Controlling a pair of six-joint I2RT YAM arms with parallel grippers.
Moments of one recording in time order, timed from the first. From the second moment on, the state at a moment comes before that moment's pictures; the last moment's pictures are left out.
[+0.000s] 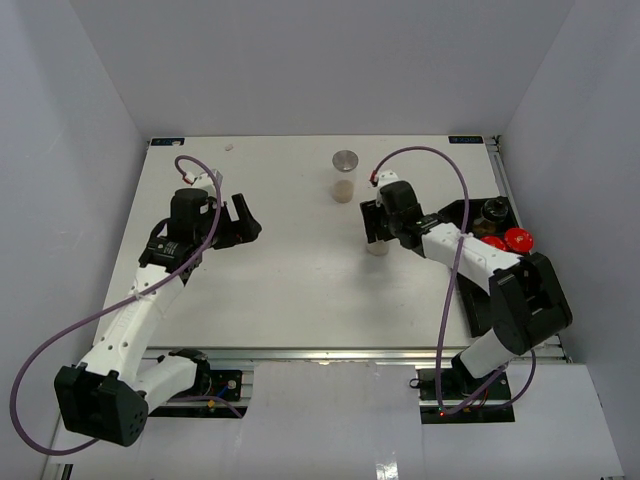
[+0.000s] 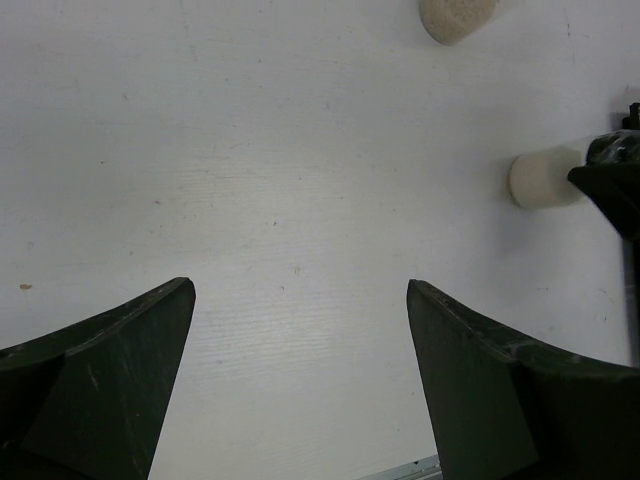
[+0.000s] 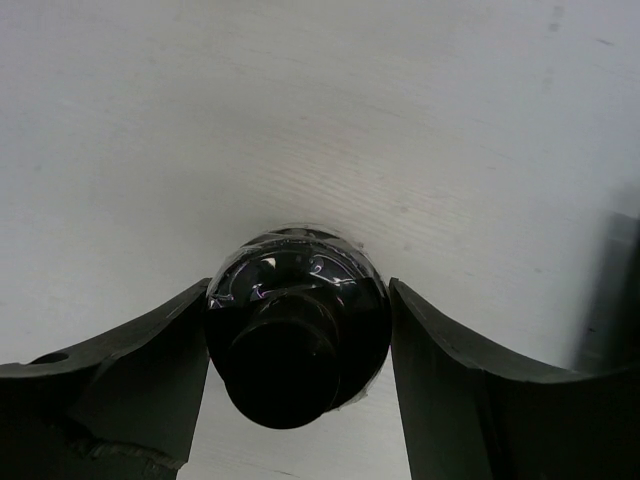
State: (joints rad) left arm -0.24 1.05 0.94 -0.49 0.10 -0.40; right arm 0.52 1.55 1.00 -0.18 0.15 0.08
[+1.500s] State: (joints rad) left arm -0.24 1.06 0.94 -0.43 0.20 -0.38; right arm -0.09 1.50 0.98 -0.08 0.08 0.09
